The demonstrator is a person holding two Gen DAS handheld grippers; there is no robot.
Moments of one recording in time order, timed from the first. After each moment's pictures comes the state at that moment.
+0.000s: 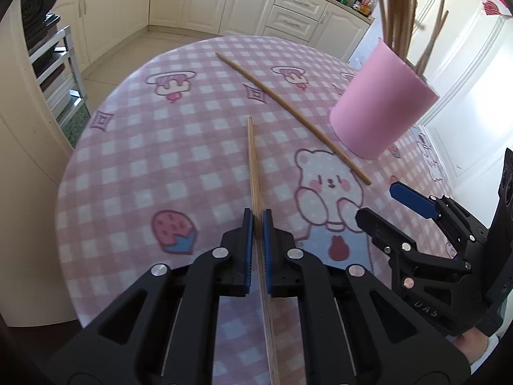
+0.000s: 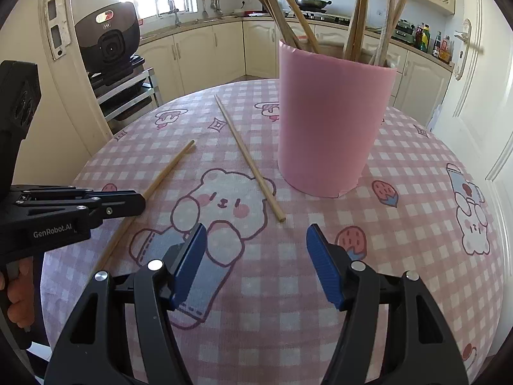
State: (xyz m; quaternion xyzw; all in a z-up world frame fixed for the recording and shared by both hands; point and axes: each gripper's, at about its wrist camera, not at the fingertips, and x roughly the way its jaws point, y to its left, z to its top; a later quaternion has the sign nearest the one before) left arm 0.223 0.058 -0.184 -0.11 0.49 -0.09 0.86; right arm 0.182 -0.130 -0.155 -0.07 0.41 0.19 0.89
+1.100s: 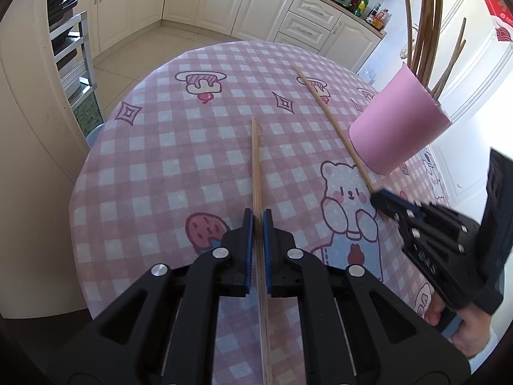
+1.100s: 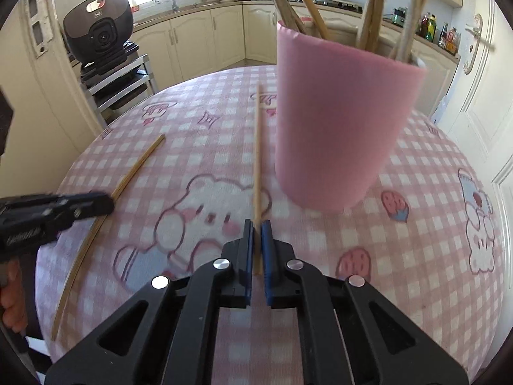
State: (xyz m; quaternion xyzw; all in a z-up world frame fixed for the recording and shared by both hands) left arm 0.225 0.081 -0.184 -0.14 0.48 -0.07 0.86; right arm 0.198 -0.125 -0.157 -0.07 0.45 0.19 0.87
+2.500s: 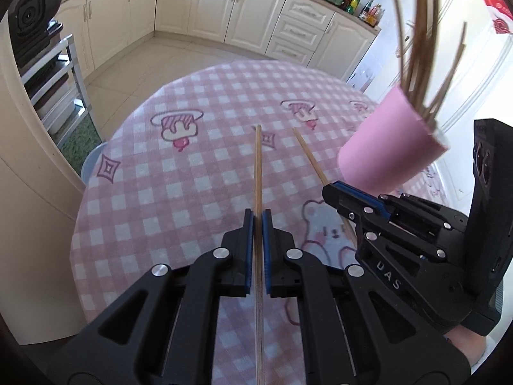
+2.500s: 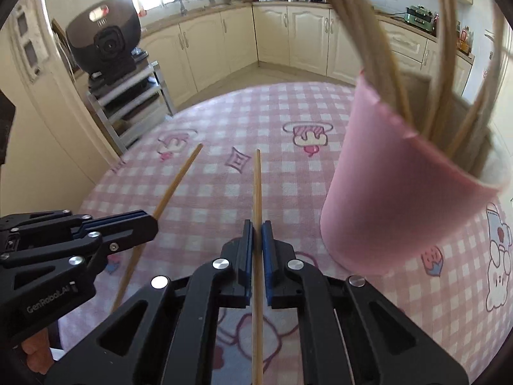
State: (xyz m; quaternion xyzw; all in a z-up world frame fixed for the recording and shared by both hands) left arm 0.252 0.065 -0.155 -0.11 0.47 -0.08 0.87; right arm 0.236 -0.086 -0.133 -0.03 0.43 0.23 0.87
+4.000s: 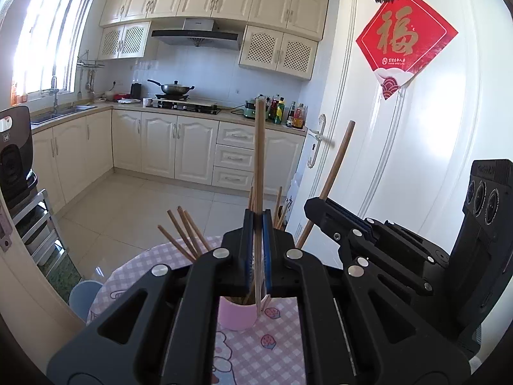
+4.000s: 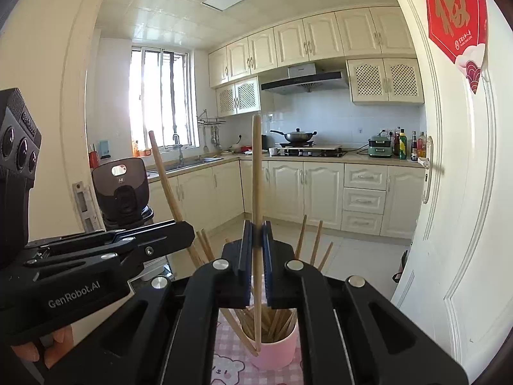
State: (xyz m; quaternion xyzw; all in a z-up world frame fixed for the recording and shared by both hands) left arm 0.207 -0.044 0.049 -0.07 0.19 -0.16 0.97; right arm 0.176 -0.201 0.048 0.02 0.12 0.20 0.97
